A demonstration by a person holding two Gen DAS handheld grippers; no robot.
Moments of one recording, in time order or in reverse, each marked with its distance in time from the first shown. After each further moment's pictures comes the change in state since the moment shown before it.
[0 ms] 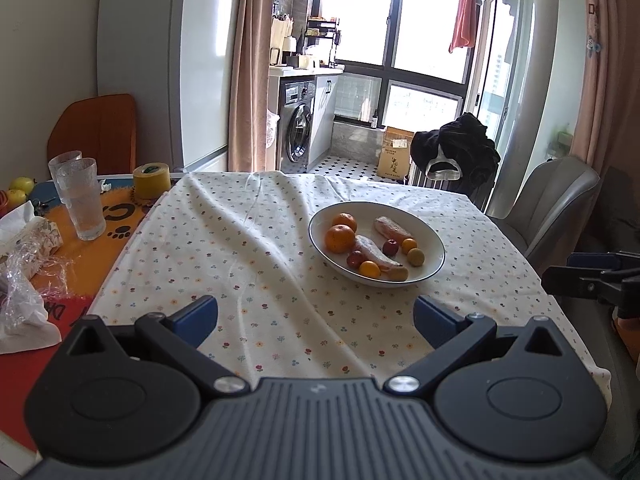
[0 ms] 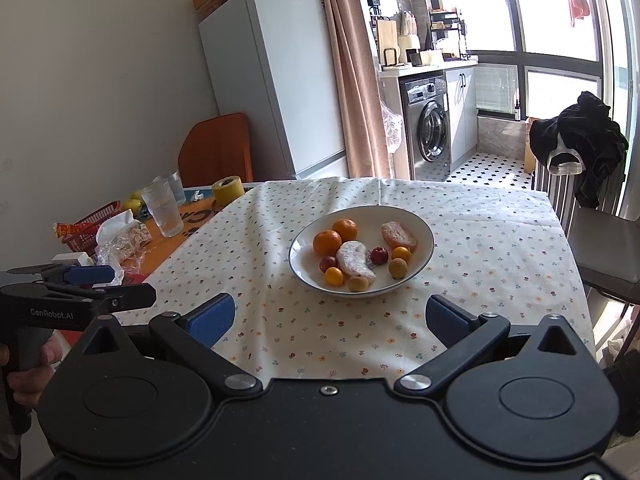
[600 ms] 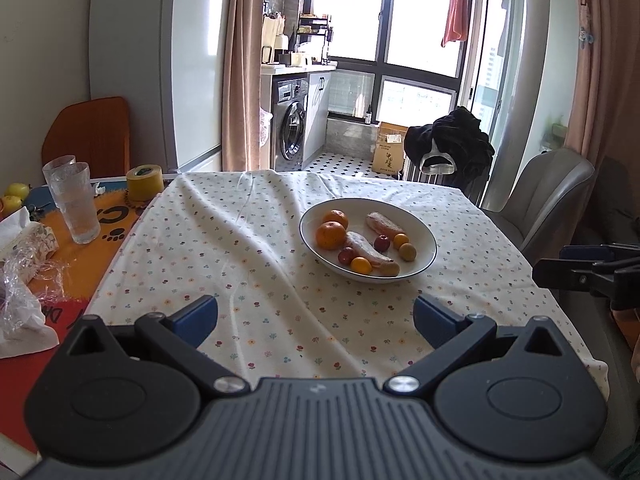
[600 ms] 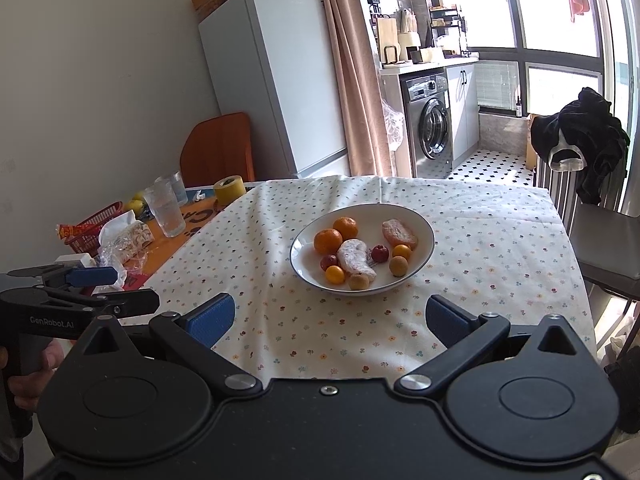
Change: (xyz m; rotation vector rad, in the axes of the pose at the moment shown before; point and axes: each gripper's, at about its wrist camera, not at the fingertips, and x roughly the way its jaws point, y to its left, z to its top) left arm 0.001 -0.006 0.000 0.014 0.014 -0.010; right arm 0.000 -0.003 0.000 0.012 0.005 0.007
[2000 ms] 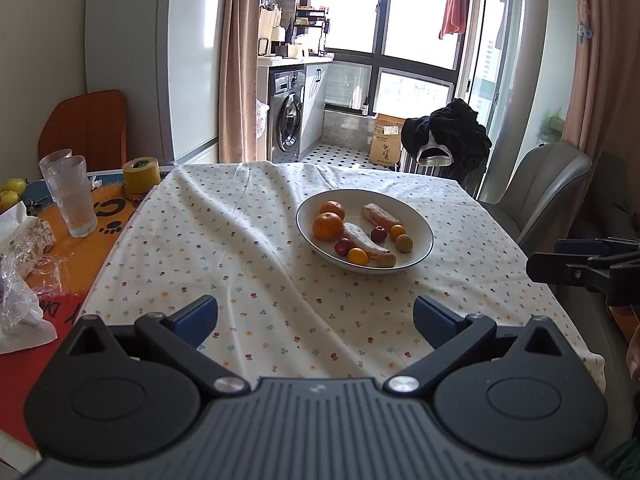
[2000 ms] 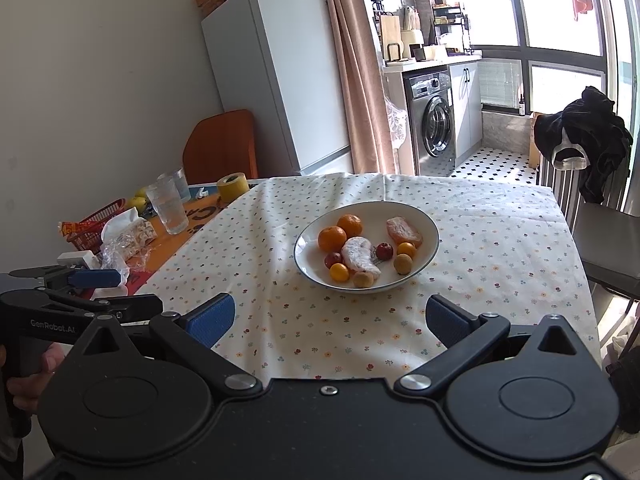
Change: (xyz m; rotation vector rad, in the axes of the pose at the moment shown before) left arm 0.000 -0.002 -0.001 0.012 0.026 -0.010; right arm 0.001 0.002 0.000 -0.003 0.007 0.010
